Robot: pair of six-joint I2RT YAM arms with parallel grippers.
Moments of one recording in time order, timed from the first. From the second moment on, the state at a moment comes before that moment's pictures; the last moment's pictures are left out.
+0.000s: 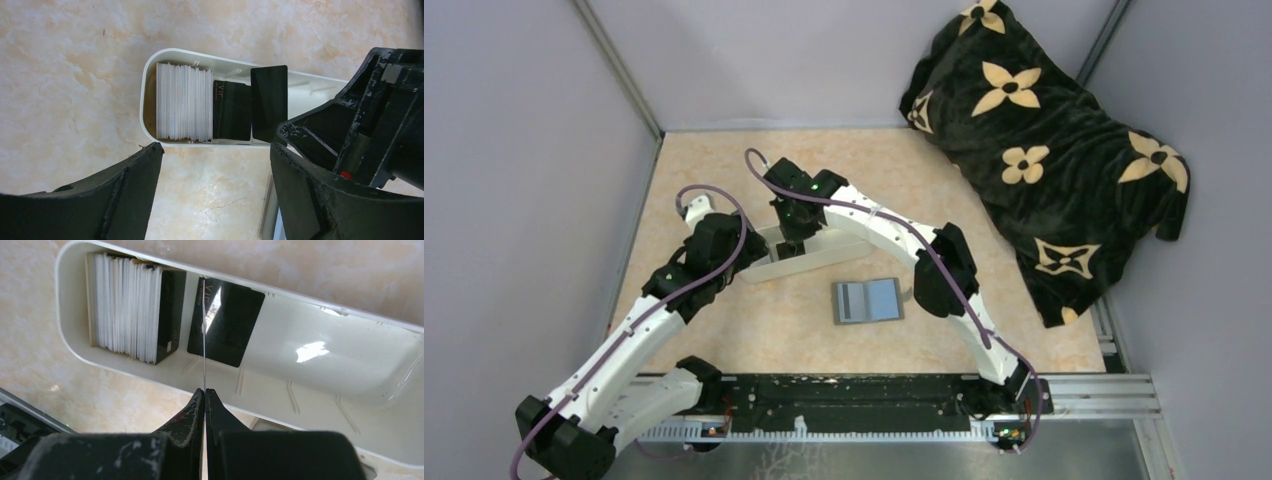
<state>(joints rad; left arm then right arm) -0.50 0.90 0.80 -0.56 -0.47 -0.77 0.95 2.25 2.20 -0.94 0.06 0.46</state>
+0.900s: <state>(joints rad) -0.50 0.87 0.77 -0.56 -0.46 -0.77 0.95 2.31 2.25 -0.99 0.03 0.46</state>
